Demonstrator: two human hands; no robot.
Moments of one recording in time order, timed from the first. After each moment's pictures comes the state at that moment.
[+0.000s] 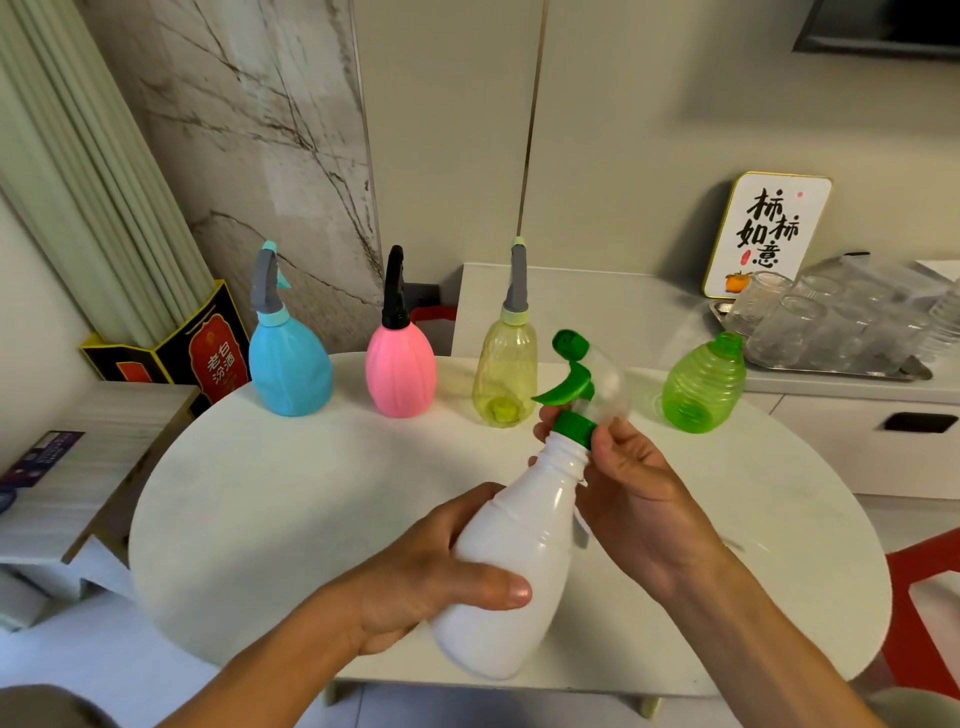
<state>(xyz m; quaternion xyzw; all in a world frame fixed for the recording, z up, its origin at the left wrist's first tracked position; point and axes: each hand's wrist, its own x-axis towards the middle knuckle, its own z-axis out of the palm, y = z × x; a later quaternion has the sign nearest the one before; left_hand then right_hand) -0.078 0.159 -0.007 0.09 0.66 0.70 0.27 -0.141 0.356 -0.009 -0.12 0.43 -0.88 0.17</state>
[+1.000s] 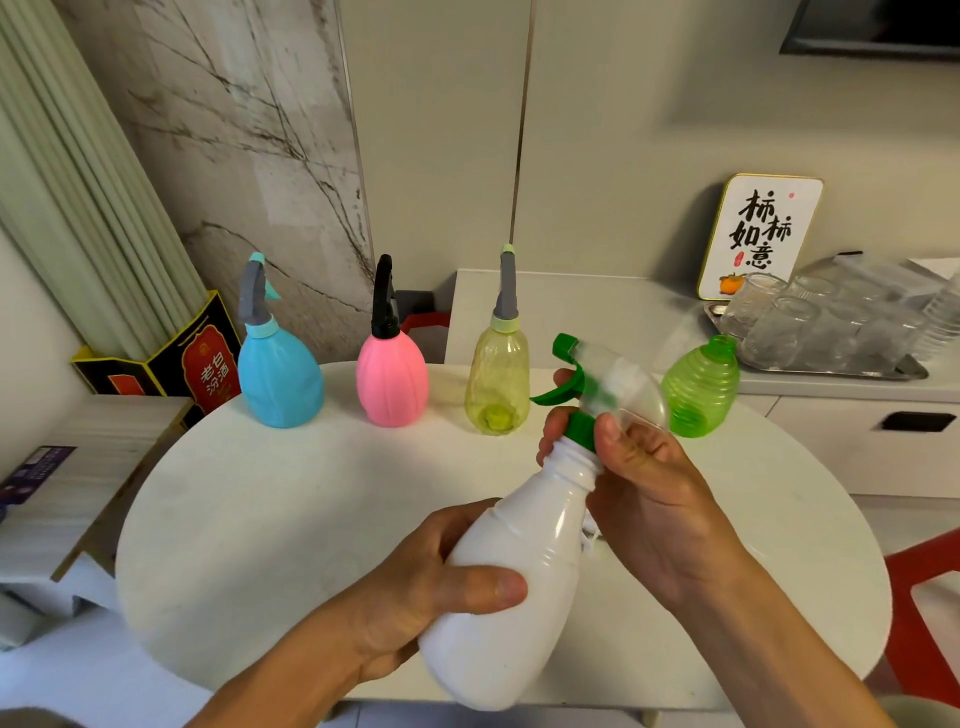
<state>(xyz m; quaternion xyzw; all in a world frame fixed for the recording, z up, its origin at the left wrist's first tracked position) -0.078 0.164 -0.004 0.09 0.61 0.74 0.26 -0.130 0.356 0.024 -0.14 0.44 -0.88 0.13</state>
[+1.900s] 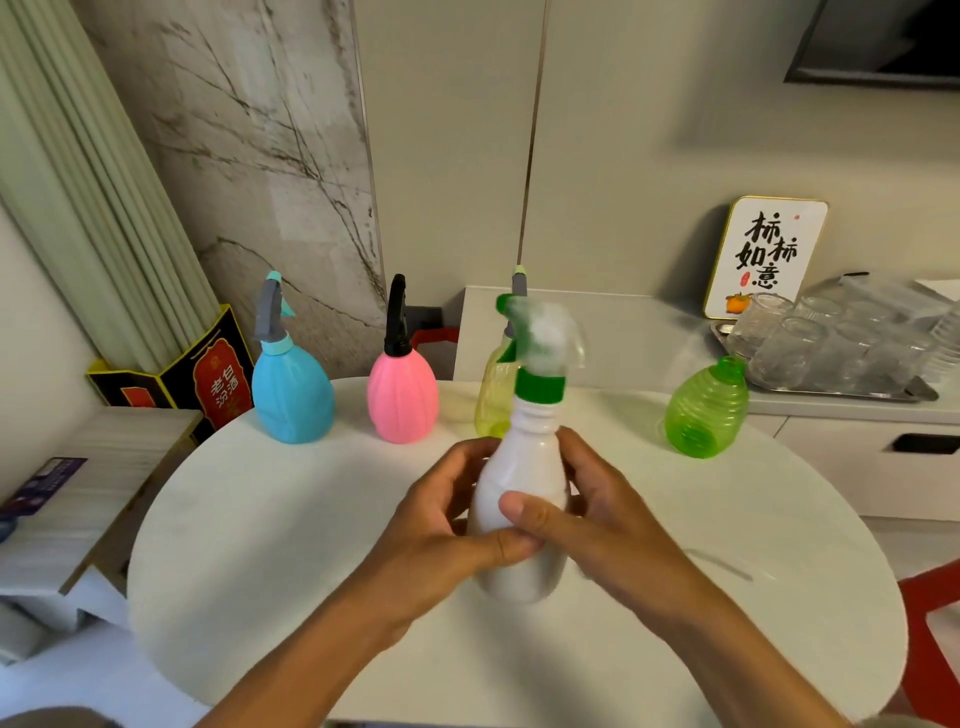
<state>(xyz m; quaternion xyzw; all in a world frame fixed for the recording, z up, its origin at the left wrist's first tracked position) -0.101 0.163 -0.001 0.09 0.70 0.71 0.06 -0.126 0.337 0.016 -0.21 0.70 -0.67 0.09</state>
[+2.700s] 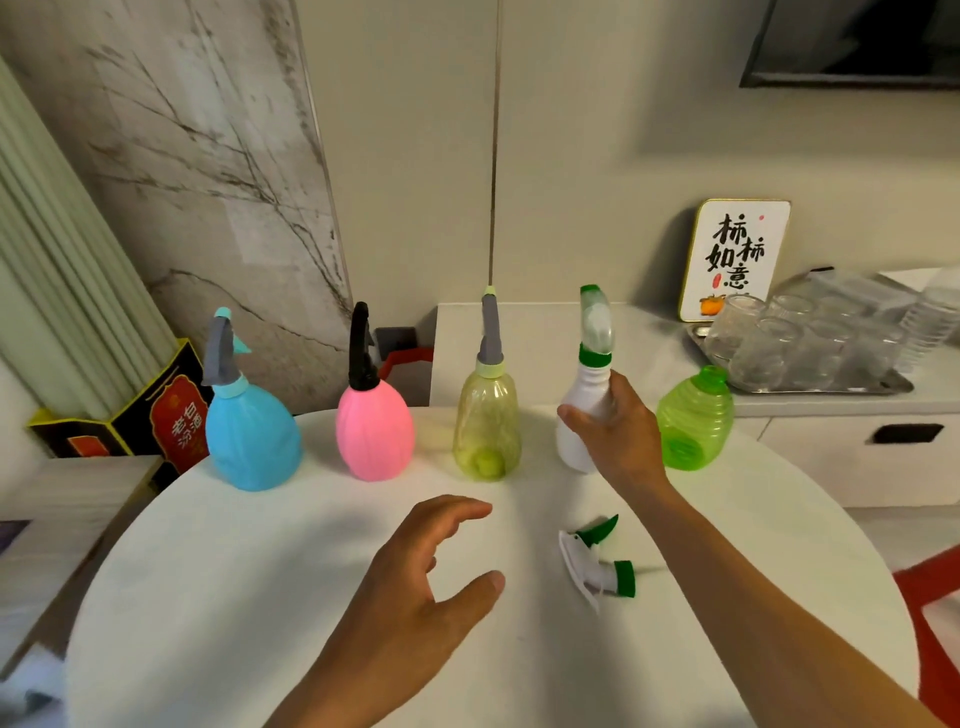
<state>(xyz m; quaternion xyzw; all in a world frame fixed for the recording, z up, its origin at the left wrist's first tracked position) -0.111 0.155 -0.026 0.08 0.85 0.52 -0.04 -0.286 0.377 -0.044 0.02 0.87 -0.46 -0.18</state>
